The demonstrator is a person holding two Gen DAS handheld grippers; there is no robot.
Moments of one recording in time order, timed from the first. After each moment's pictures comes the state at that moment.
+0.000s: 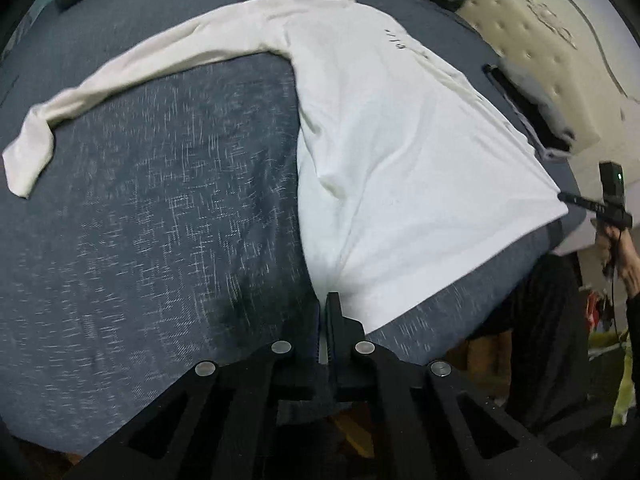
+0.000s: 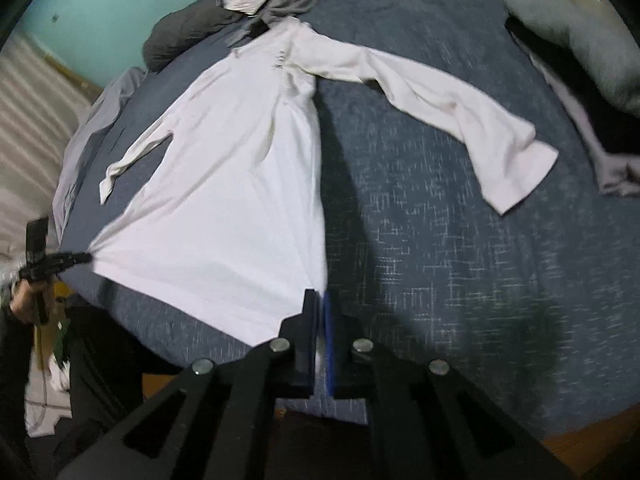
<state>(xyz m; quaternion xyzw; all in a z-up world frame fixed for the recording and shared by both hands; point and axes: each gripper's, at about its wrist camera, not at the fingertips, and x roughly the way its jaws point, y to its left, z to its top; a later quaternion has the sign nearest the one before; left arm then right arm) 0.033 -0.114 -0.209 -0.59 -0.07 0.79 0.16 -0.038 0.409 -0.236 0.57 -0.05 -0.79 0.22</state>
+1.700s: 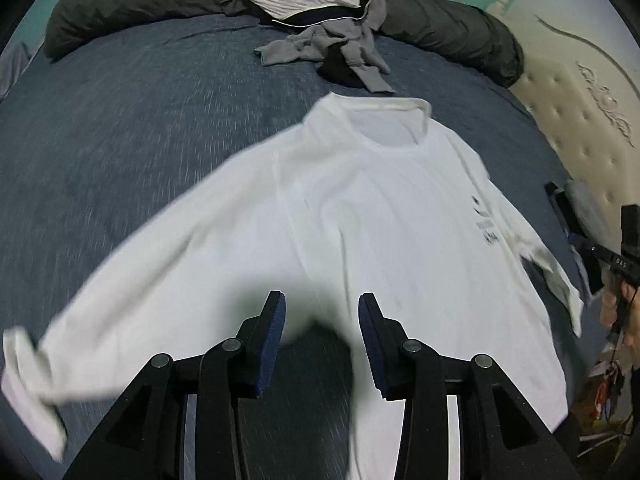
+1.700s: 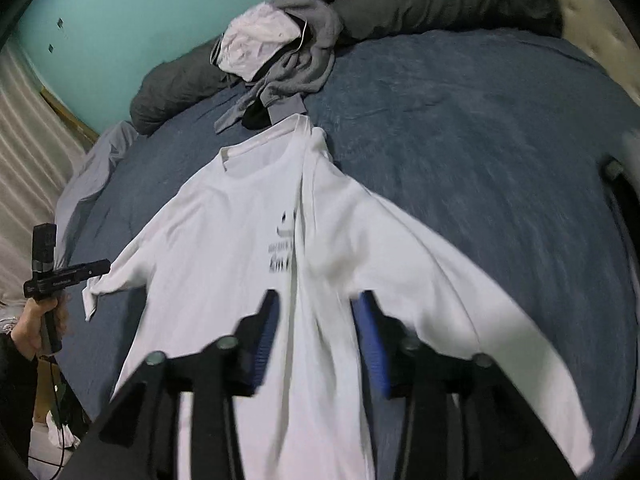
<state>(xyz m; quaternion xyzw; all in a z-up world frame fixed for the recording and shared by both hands) -0.293 -0.145 -0.203 -0.53 -0.09 0.83 0.10 -0.326 0.305 -0.212 0.50 -0.07 -0.83 0.23</state>
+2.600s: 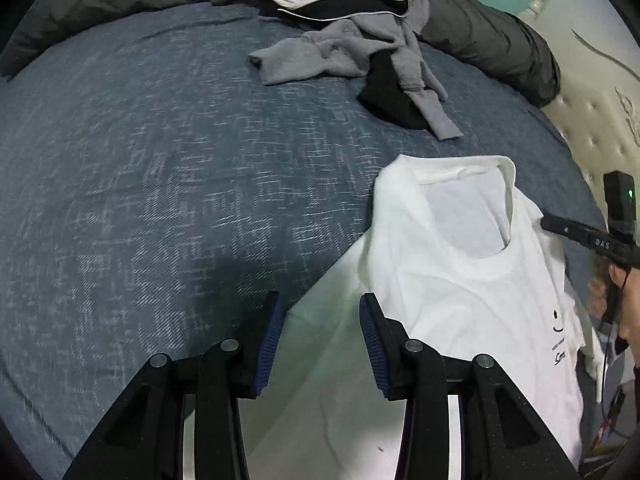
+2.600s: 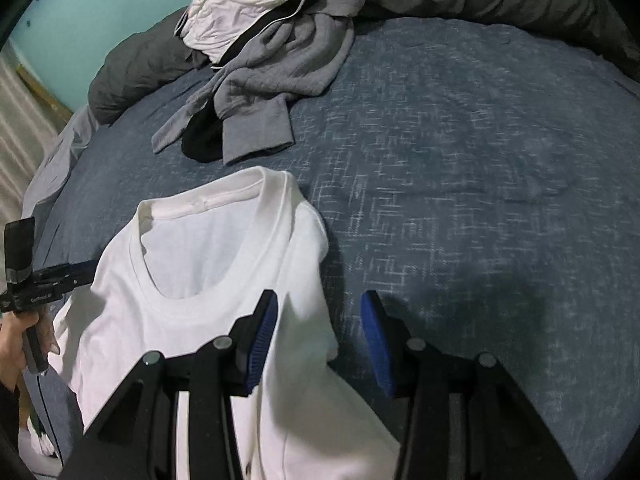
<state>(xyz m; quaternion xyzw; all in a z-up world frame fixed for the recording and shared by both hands) -0.473 -0.157 -0.278 -0.53 -0.09 0.83 0.11 -0.547 0.205 -0.291 0.52 -0.01 -0.82 0.24</state>
